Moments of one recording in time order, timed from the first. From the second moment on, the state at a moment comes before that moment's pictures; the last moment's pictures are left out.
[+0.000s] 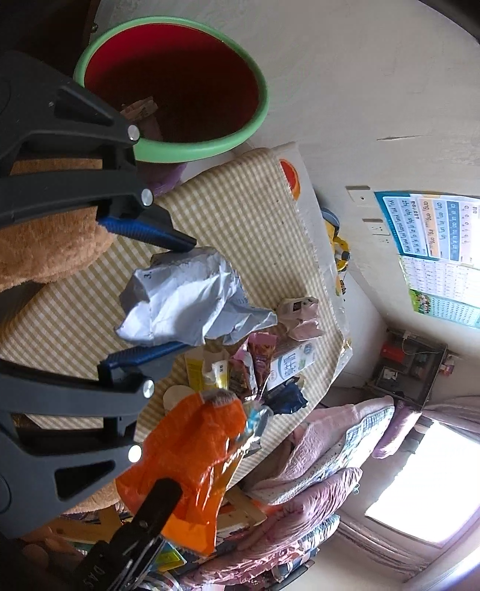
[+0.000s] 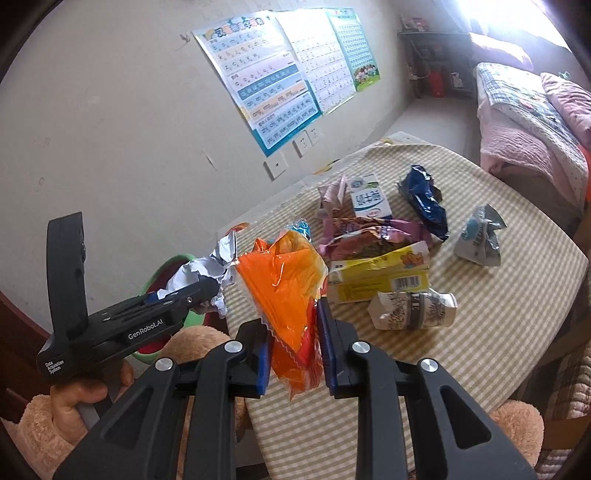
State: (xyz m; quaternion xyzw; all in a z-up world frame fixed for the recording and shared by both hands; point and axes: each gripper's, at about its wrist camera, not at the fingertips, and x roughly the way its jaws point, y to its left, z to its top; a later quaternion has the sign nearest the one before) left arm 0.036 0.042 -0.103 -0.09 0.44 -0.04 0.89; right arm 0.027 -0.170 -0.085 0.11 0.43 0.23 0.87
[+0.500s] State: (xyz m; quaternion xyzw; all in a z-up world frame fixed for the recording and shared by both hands) left arm 0.026 0.087 -0.105 -0.13 0.44 -0.01 0.89; right arm 0.028 -0.132 -0.079 0.07 0.44 0.25 0.86
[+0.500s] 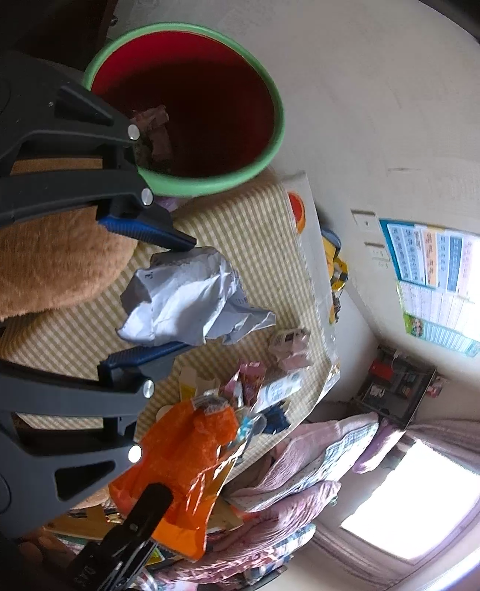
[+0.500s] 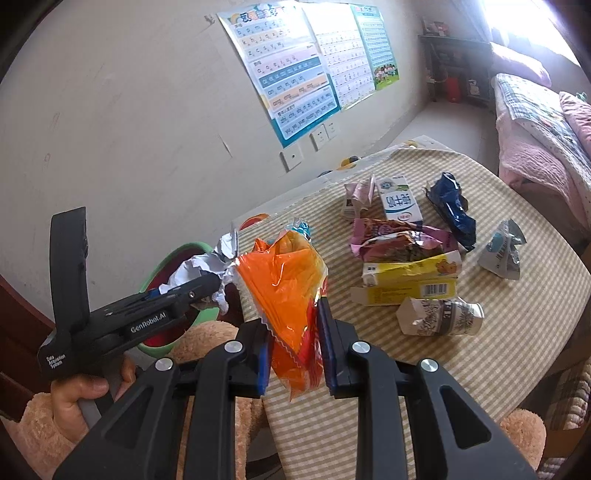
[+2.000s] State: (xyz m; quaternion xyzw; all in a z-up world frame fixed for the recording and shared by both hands) left arm -0.013 0.262 -0.172 -0.22 0.47 0.15 0.84; right arm 0.051 0.077 -0.098 -0.03 0.46 0.38 0.80
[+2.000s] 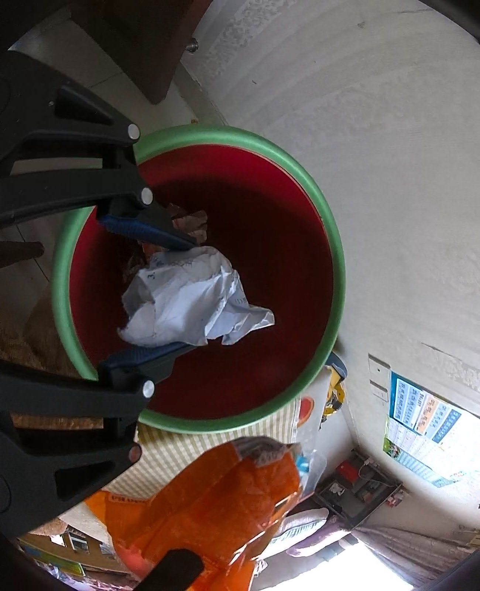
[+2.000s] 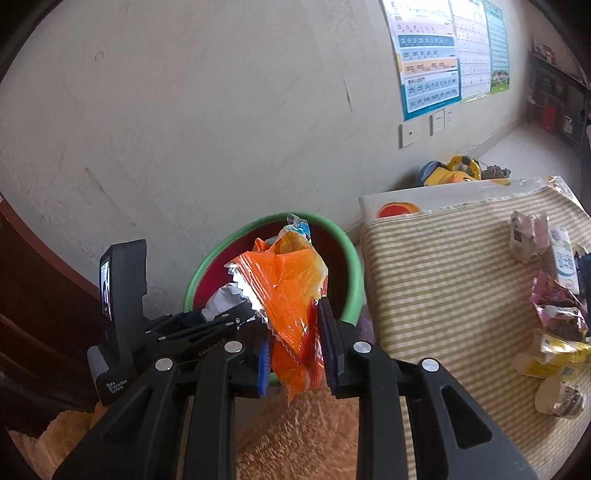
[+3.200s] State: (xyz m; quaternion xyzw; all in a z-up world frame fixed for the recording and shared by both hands) left arm -0.002 0.216 -0.149 -0.18 0.47 0.15 0.85; right arm 0.075 -0.141 -0.126 0.07 0.47 0.13 0.87
